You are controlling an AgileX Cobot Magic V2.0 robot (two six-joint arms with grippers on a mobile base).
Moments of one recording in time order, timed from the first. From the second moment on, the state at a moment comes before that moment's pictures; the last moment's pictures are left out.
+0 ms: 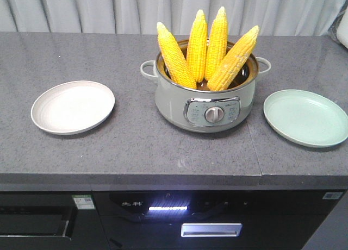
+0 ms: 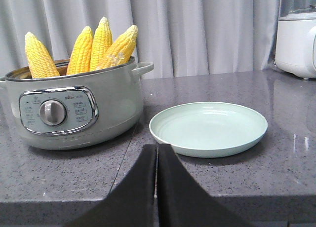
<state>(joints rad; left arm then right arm) 0.01 -0.01 0.02 -0.10 0.08 0.03 0.05 -0.01 0.03 -0.08 0.04 0.12</state>
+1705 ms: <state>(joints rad) 0.01 -0.01 0.02 -0.10 0.08 0.03 0.05 -0.01 0.03 -0.08 0.04 0.12</state>
